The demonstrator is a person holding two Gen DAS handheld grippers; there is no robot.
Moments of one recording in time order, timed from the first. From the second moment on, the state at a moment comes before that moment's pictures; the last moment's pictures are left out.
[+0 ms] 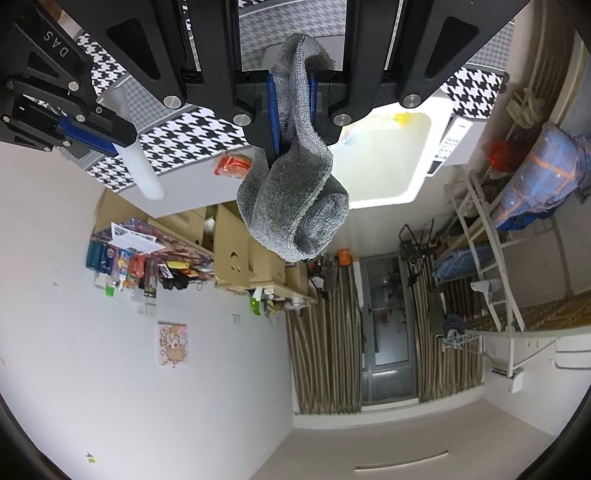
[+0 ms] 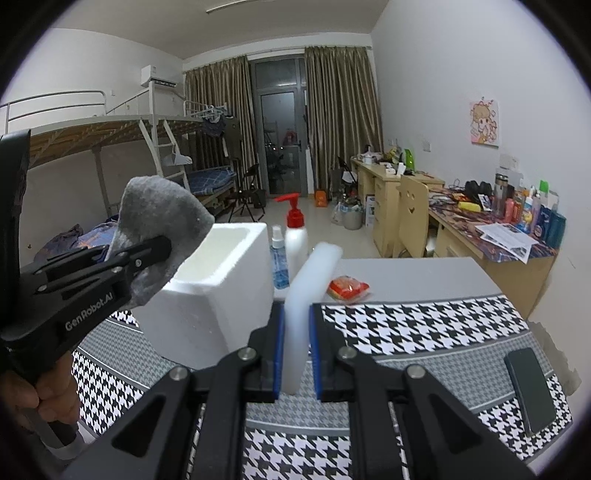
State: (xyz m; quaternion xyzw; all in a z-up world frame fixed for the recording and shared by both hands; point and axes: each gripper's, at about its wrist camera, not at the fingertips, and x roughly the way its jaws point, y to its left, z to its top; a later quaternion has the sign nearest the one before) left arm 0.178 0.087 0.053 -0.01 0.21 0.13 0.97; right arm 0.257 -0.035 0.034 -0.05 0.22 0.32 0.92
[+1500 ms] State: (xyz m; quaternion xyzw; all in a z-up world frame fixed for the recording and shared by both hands) left arm 0.229 0.155 0.046 -0.04 0.24 0.20 0.95; right arm 0.287 0.063 0.052 -0.09 0.22 0.40 0.89
